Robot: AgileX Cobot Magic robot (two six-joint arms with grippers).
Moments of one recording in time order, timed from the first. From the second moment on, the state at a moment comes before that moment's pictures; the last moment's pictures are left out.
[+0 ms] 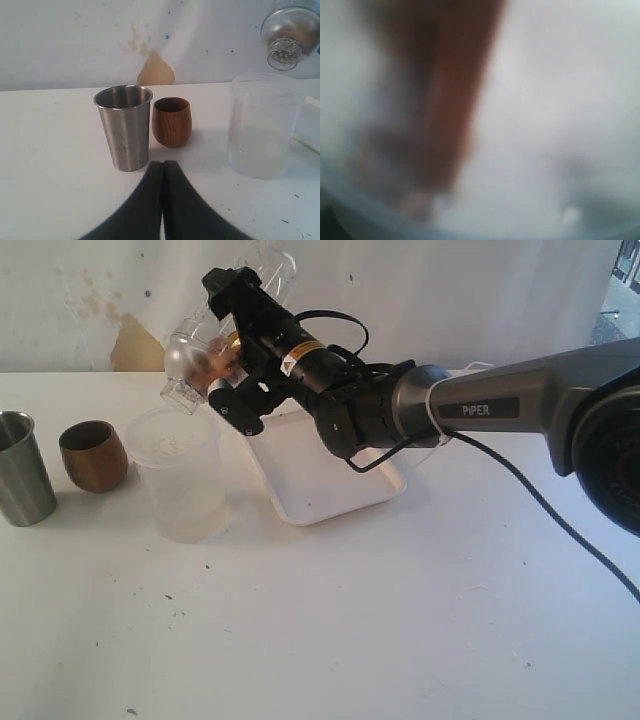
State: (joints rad) left arm -0.07 0.00 0.00 0.01 0.24 0.00; right arm 0.50 2.19 -1.54 0.04 -0.66 -2.12
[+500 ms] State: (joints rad) left arm -0.07 0.00 0.00 0.01 0.24 0.00; right arm 0.50 2.19 -1.54 0.21 -0.58 -2.12
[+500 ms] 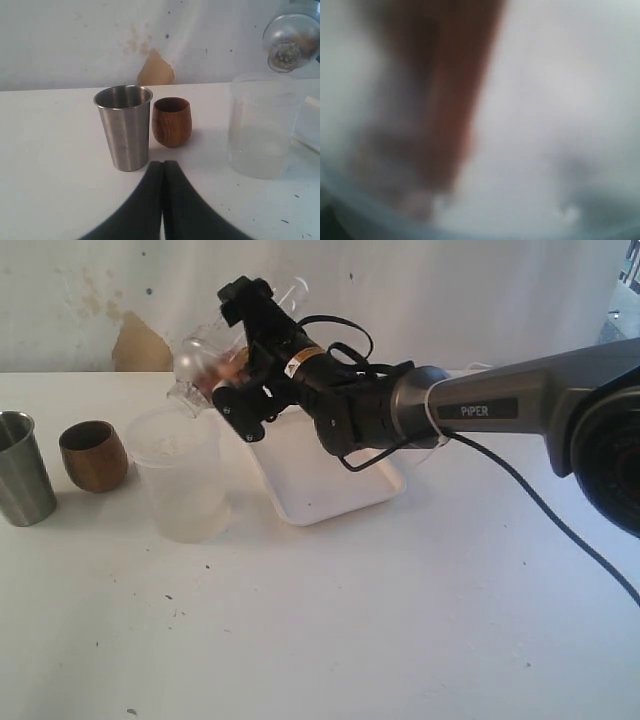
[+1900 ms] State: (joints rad) left arm -0.07 0.00 0.00 0.01 0.24 0.00; right arm 0.42 2.07 -1.54 1.74 -0.01 -2.11
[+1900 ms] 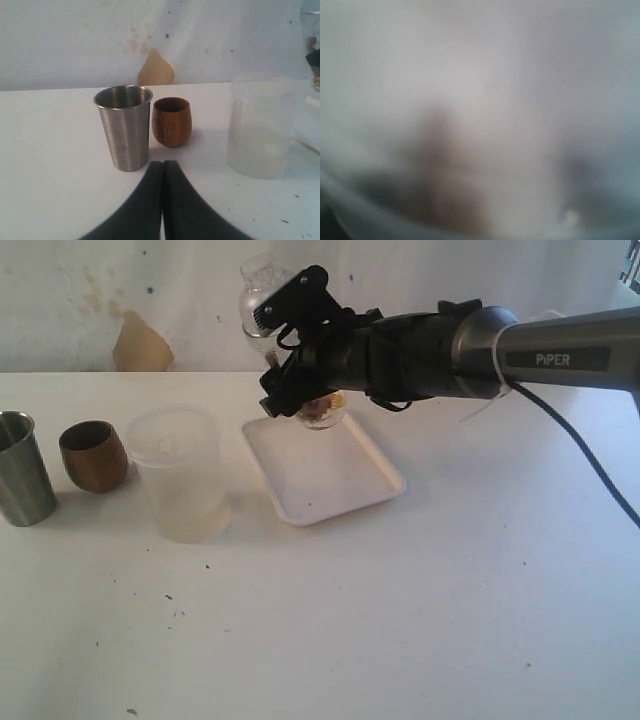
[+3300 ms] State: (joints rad) left arm -0.07 0.00 0.00 0.01 0.24 0.00; right arm 0.36 2.21 -1.55 1.64 0.05 -1.60
